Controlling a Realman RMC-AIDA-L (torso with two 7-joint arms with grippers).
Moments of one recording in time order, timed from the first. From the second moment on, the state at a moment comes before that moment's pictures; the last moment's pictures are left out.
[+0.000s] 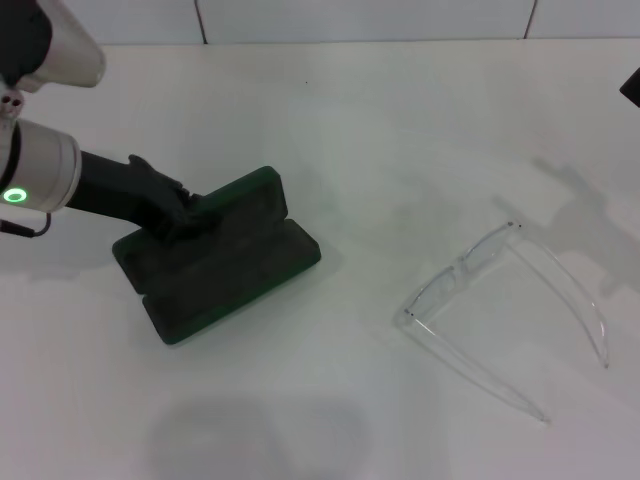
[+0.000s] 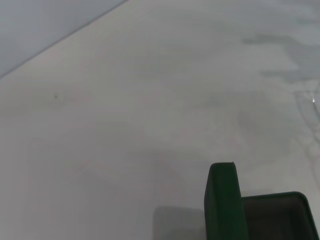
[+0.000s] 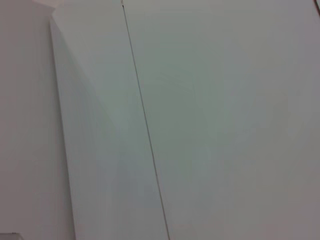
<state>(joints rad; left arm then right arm) -0.57 -2.09 1.02 1.13 2.40 1.46 -1.94 0.38 2.01 -0.63 -0.39 -1.33 -1.69 1.00</state>
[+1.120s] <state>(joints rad) -0.54 -2.09 1.65 1.27 2.27 1.10 -1.81 0.32 2.01 -0.62 -0.36 -1.30 -1.71 0.97</state>
